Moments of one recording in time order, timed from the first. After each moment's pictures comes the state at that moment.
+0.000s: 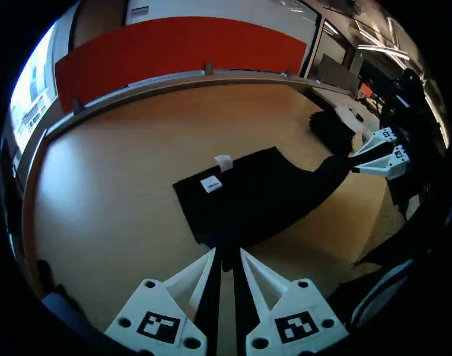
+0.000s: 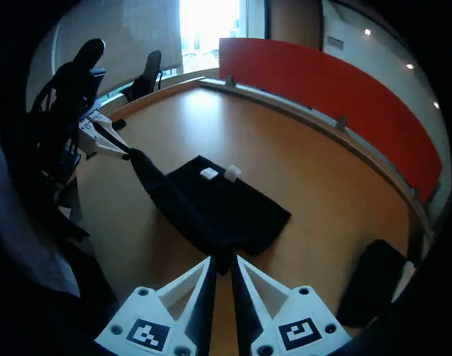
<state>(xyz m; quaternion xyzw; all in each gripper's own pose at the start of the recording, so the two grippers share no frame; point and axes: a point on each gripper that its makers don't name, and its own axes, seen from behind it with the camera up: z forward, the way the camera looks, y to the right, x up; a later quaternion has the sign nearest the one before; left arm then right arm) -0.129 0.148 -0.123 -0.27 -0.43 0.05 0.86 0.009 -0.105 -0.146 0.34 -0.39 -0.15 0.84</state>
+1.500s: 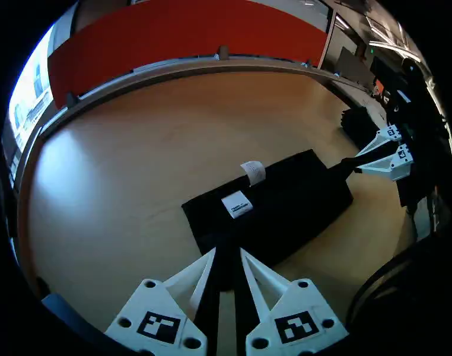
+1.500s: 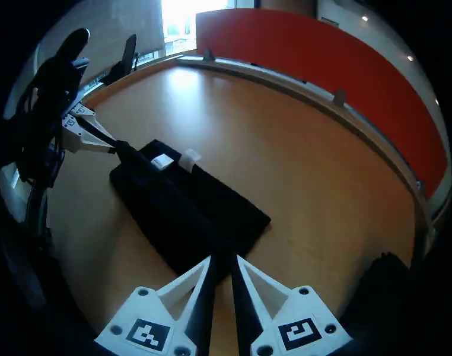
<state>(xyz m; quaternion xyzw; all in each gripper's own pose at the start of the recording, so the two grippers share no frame) -0.200 0.164 -0.034 -0.24 -0.46 0.06 0.85 -0.066 -0.089 -0.050 0.31 -0.44 -0.16 0.83</state>
